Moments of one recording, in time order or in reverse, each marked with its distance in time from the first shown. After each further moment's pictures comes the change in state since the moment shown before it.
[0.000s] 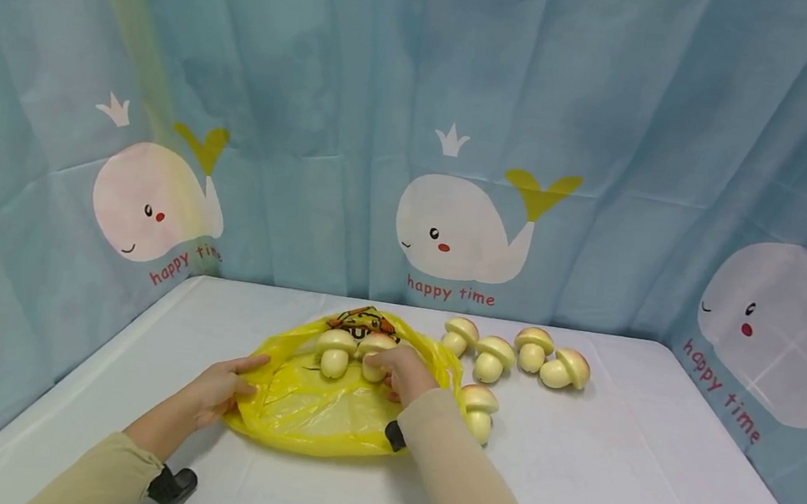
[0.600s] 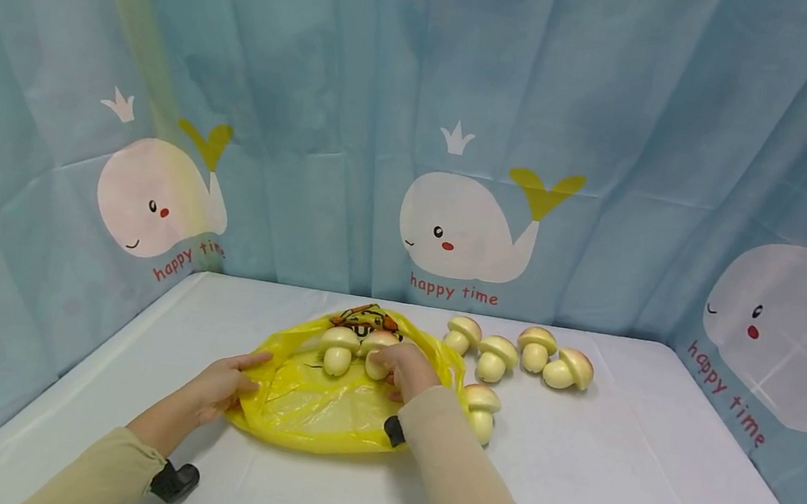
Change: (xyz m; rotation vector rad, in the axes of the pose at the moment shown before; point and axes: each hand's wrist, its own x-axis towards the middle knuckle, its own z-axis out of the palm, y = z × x) left_hand -0.002 -0.001 0.001 -0.016 -0.002 0.004; right_hand 0.004 -0.005 0.002 -0.039 0.024 0.060
